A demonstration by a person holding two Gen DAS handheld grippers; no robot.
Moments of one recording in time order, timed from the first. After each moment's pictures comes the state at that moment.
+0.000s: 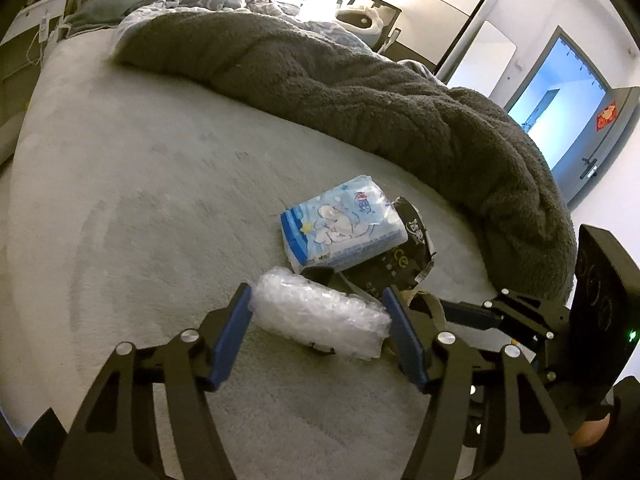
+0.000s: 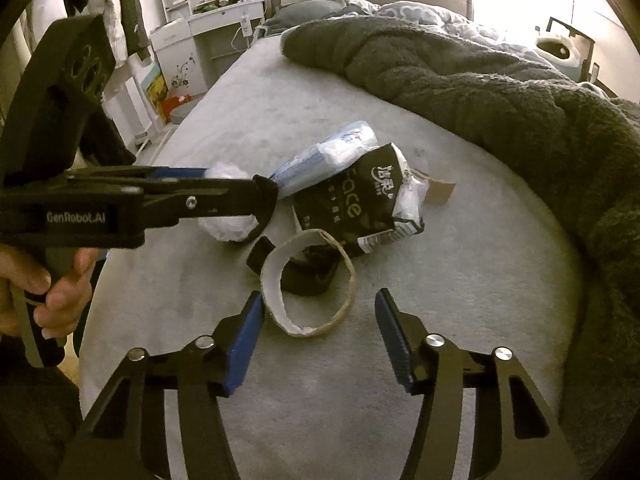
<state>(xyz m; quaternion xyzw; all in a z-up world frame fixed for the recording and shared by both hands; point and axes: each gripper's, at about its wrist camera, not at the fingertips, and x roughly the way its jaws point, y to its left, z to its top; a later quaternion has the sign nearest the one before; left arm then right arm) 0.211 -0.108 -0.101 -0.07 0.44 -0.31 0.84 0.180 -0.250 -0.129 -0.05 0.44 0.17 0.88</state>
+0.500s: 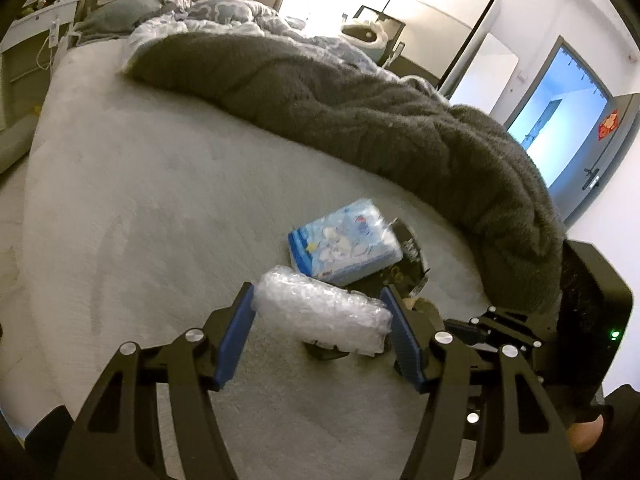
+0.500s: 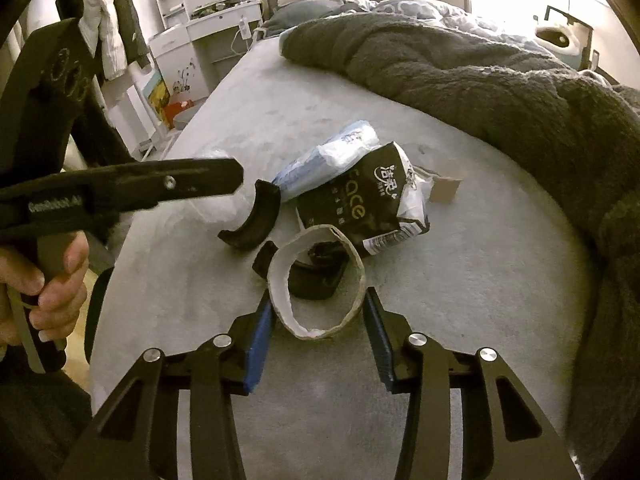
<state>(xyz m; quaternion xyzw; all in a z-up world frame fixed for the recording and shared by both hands) 0.203 -0.097 -0.082 -0.08 0.41 -0.30 0.86 0.179 -0.256 -0.123 -0.02 0.44 0.18 0.88</state>
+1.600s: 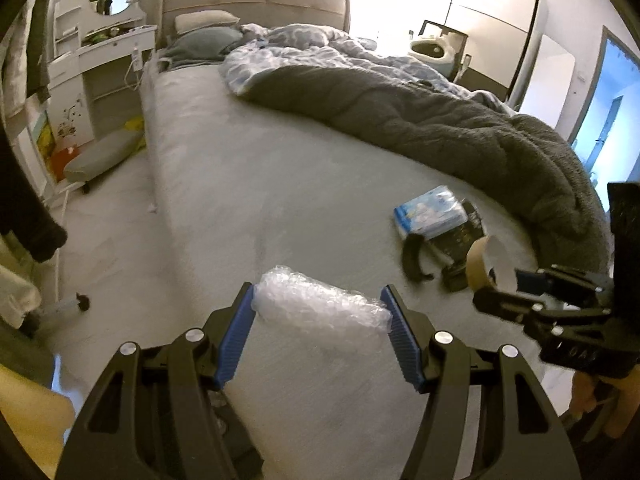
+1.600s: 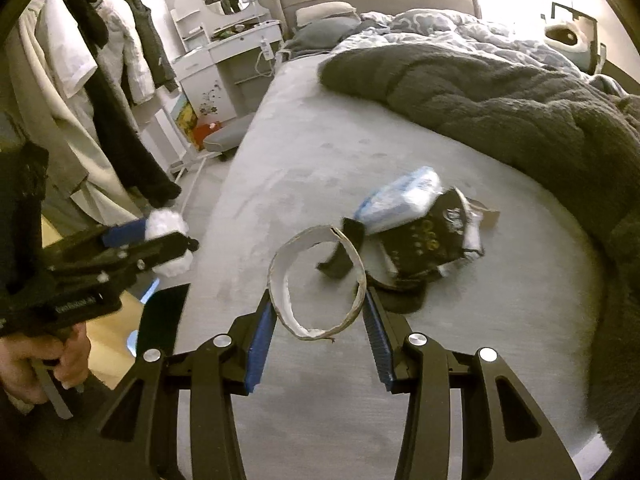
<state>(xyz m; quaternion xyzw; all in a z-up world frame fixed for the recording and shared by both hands) 0.126 -0.024 -0.054 -0.02 0.40 -0.13 0.91 0.159 -0.219 -0.082 0.03 0.42 0.22 0.88</state>
